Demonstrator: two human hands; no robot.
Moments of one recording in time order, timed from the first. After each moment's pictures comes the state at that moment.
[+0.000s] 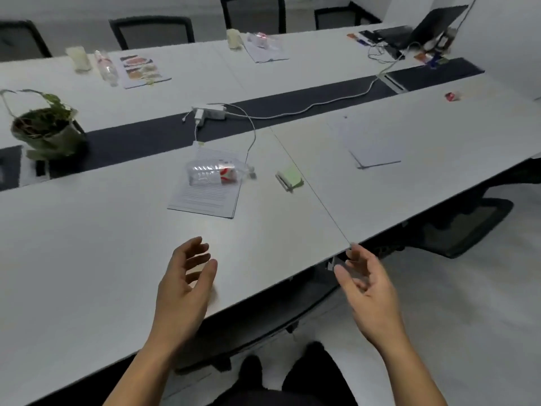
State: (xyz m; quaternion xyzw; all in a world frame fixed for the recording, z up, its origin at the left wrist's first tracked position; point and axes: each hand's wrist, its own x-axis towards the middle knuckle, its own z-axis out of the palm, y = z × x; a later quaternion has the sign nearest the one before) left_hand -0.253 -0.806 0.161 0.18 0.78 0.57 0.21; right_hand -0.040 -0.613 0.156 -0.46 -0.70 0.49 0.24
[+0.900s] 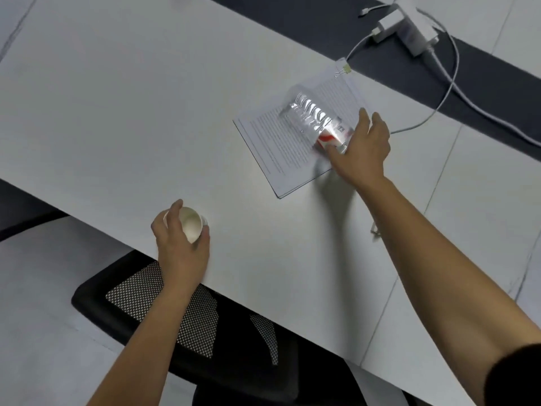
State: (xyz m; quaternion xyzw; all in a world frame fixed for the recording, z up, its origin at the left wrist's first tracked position) left_hand -0.284 -0.681 -0.024 -0.29 0.89 0.36 0.00; right_hand -0.487 -0.394 -0.019 -0.10 -0.97 0.21 -0.10
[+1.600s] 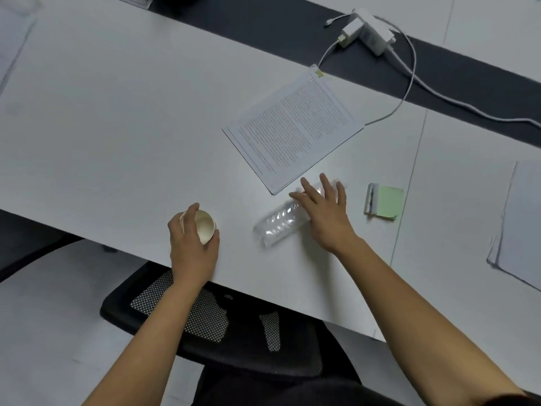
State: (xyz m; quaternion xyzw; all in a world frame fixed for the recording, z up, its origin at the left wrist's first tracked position) left_hand -0.285 -0.705 -0.029 -0.19 0.92 0.35 0.06; right_hand -0.343 -0.426 -0.024 0.13 -0.97 0.08 -0.17
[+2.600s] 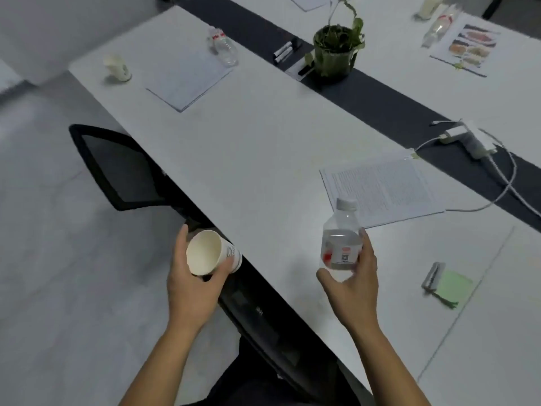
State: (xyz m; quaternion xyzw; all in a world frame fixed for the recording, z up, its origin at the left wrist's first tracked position) left_hand -0.154 -0.732 0.111 -0.39 0.77 0.48 -0.16; right_hand -0.249 -0.503 0.091 -0.05 -0.83 0.55 -0.12
